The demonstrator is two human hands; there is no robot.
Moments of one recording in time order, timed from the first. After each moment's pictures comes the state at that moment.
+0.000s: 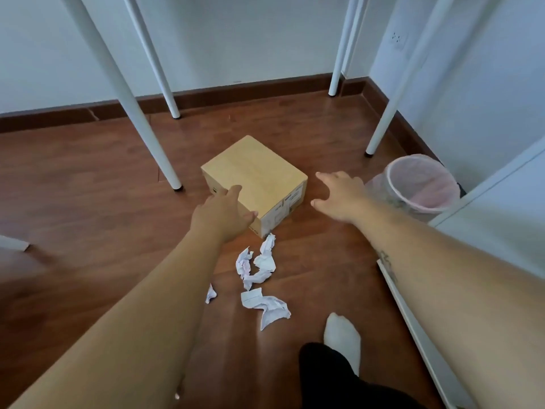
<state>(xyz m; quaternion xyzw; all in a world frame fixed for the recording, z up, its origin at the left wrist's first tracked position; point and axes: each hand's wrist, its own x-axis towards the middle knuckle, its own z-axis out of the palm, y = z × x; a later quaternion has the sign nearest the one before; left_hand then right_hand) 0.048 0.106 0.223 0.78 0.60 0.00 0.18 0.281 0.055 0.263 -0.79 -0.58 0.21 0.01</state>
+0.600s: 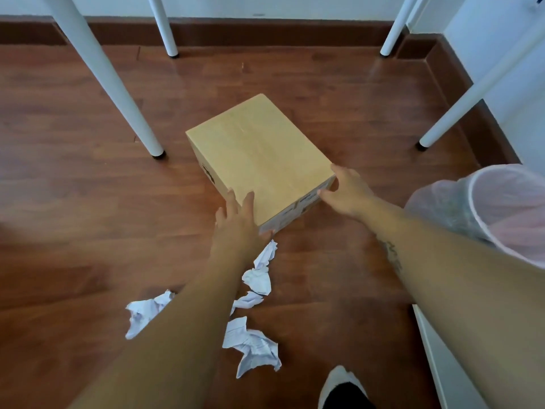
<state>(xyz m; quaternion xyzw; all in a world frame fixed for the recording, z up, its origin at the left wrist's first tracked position) 0.111 0.188 0.016 0.70 0.67 0.02 0.24 0.336 0.227 0.060 -0.77 -0.55 0.31 0.04</state>
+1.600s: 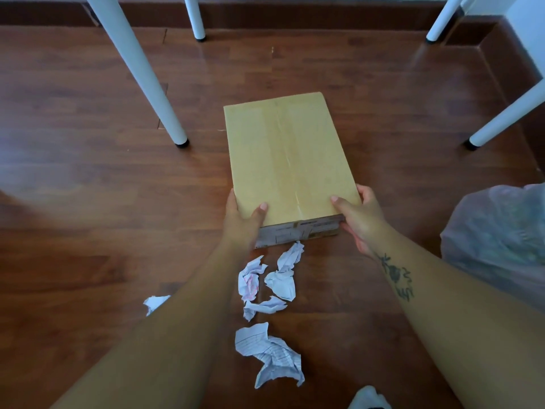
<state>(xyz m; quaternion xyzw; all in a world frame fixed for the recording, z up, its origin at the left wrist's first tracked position) 0.069 0.209 -0.027 0.34 0.65 0.37 0.57 0.295 0.217 -0.023 -0.72 -0.25 0.51 0.39</state>
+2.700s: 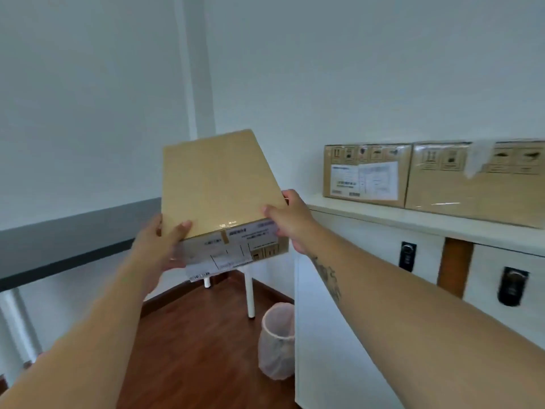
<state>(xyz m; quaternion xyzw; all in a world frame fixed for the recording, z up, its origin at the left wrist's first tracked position) 0.076 0.032 0.631 0.66 0.27 0.41 0.57 0.254 -0.135 0.664 -0.68 -0.33 0.12 0.65</state>
